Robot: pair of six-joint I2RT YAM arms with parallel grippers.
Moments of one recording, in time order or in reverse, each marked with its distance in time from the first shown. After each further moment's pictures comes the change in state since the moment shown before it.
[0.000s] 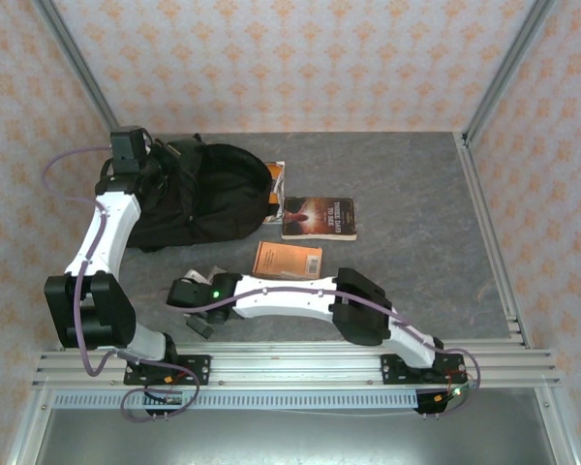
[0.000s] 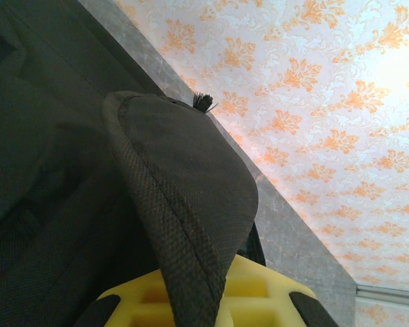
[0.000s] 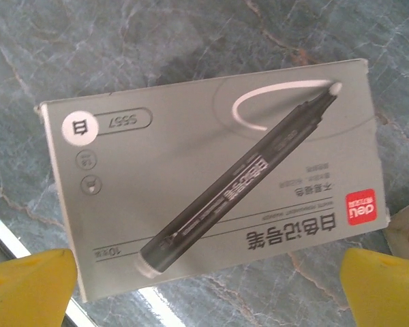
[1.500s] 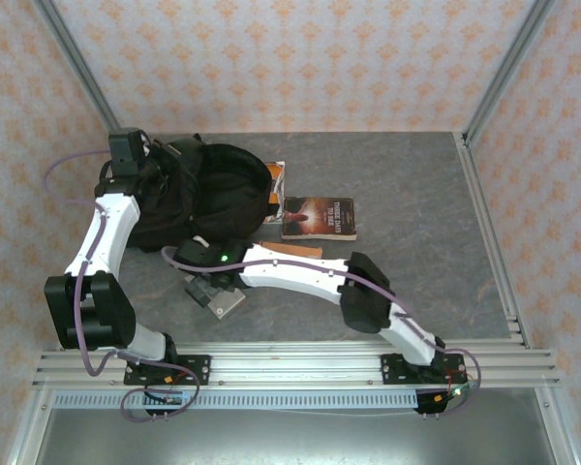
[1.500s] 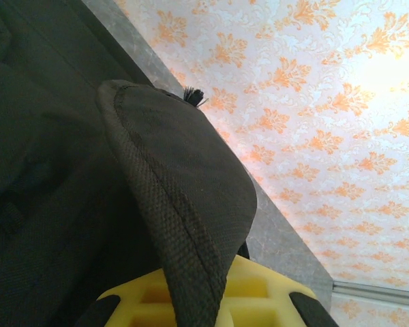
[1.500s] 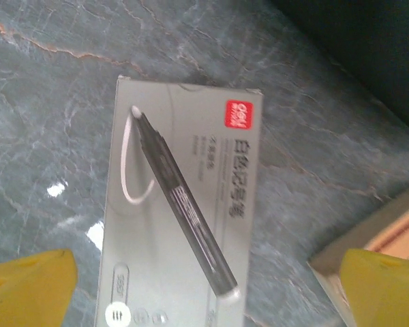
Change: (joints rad) left arm 0.012 -0.005 -0.022 0.037 0.050 -0.053; right arm -0.131 0.037 0.172 -0.060 -0.070 -0.013
